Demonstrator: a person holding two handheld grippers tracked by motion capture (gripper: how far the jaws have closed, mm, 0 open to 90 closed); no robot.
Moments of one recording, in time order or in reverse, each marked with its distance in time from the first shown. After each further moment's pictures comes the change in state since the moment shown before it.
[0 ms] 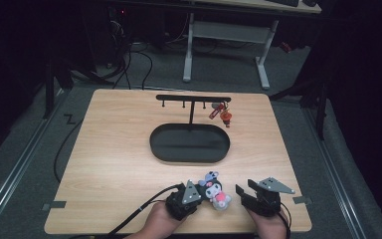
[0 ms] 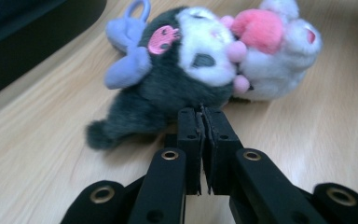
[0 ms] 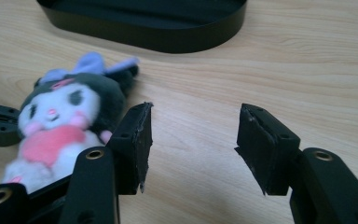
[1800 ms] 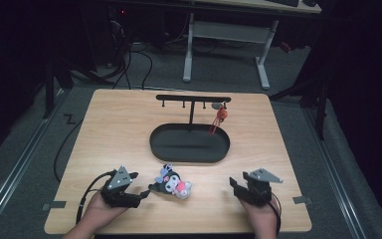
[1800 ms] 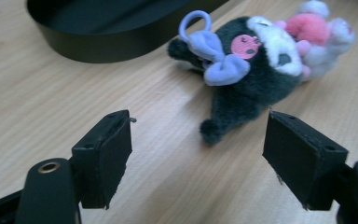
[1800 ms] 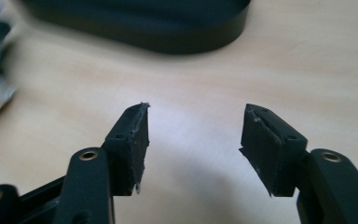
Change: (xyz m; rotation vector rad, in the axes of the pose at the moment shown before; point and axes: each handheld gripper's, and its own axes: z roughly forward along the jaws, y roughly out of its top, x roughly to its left) left arm 0.110 -0.090 -0.116 -0.066 0.102 -0.112; right arm 0.004 0.010 0.032 0.031 -0.033 -0.024
